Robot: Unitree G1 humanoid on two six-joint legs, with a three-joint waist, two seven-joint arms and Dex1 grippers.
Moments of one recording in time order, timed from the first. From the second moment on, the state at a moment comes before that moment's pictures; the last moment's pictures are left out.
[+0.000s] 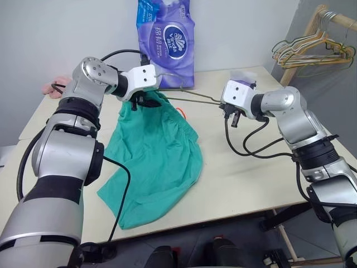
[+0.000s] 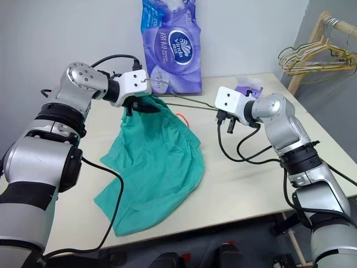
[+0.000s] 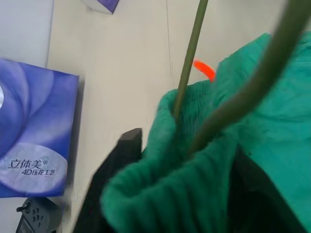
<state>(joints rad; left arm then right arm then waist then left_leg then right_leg) -1.43 0.59 -0.28 1.29 0.28 -0.33 -1.19 -0.99 -0.59 0.36 0.22 -0.19 0.38 0.92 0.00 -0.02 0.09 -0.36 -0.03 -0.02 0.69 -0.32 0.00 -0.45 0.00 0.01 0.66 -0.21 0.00</state>
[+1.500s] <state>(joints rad) -1.17 0.69 -0.02 1.02 0.00 0.04 -1.32 -0.88 -0.26 -0.06 0.42 0.33 1.05 0.91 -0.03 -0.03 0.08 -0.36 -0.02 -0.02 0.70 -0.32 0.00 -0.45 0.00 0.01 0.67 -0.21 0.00</state>
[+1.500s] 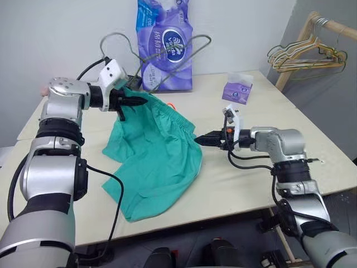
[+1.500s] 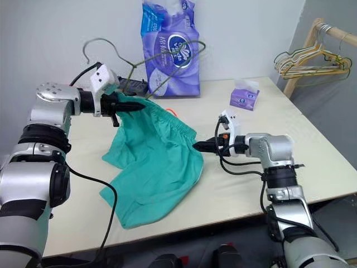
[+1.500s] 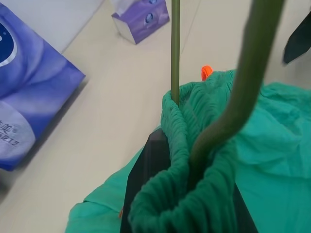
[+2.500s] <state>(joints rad) -0.97 0.77 -0.01 0.71 -0.07 0.21 -1.28 -1.20 -0.08 -0.20 1.24 0.30 0.59 0.89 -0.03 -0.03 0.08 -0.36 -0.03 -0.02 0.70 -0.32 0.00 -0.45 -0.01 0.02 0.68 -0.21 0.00</state>
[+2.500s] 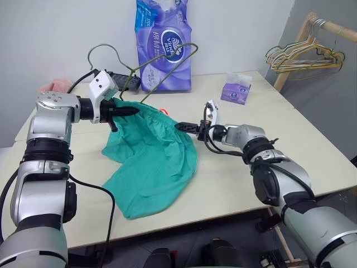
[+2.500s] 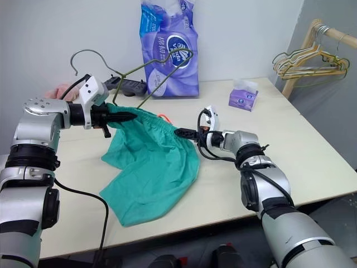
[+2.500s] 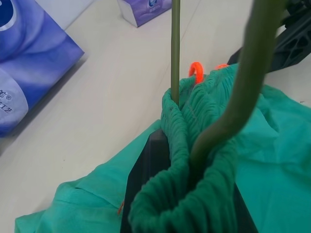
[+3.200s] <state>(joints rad) -0.81 0.78 -0.01 0.55 -0.14 0.29 -1.35 -1.04 -0.32 0.14 0.87 -0.05 0.06 0.88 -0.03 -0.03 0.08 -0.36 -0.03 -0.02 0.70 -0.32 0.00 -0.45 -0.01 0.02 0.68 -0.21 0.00</state>
